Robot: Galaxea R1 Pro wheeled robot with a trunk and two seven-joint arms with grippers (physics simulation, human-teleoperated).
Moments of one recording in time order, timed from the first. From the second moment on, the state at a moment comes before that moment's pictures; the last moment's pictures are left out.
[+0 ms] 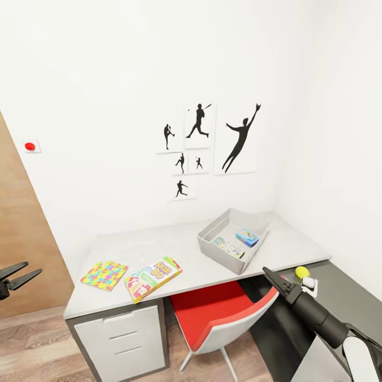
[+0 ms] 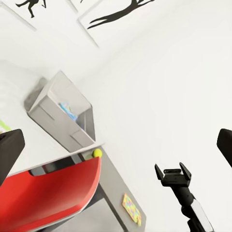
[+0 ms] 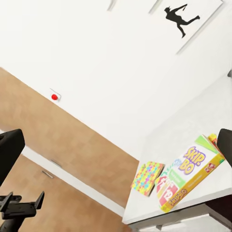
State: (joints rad) left arm -0.37 0.65 0.52 -0.91 0.47 0.90 -1.57; right arm -0.11 -0.02 -0.42 -1.59 -0.73 0.80 0.79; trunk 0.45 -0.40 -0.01
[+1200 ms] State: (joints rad) left arm -0.37 0.65 0.52 -0.91 0.47 0.90 -1.57; right arm -0.11 -0.02 -0.42 -1.59 -0.72 0.80 0.79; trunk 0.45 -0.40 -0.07
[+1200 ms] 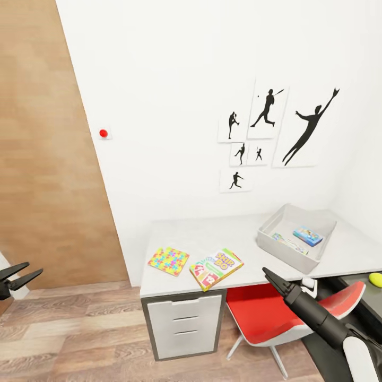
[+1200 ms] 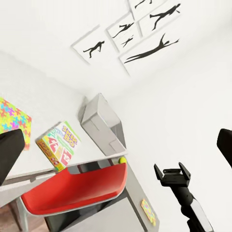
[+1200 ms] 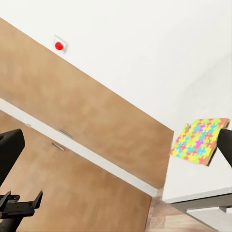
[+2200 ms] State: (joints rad) left arm -0.37 0.65 0.52 -0.91 0.47 0.90 -1.57; right arm -0.11 -0.01 -0.42 -1.59 -0.72 0.80 0.80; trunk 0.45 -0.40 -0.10
